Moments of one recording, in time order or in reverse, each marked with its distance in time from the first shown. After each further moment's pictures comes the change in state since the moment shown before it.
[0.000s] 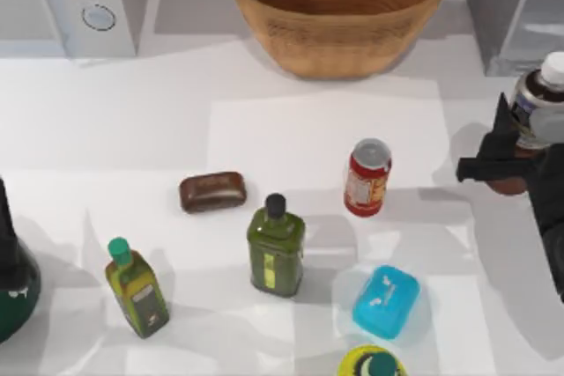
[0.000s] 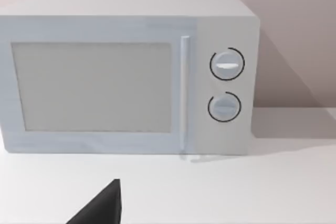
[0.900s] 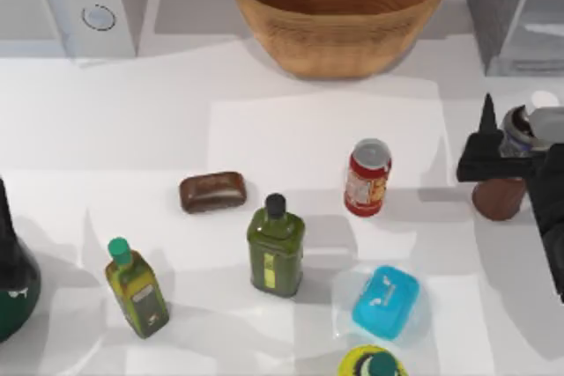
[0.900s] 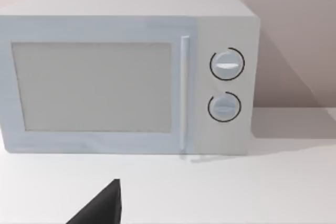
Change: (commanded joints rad) left arm 0.000 0.000 0.000 0.000 0.000 0.000; right arm 0.000 0.000 0.000 0.000 0.000 0.000
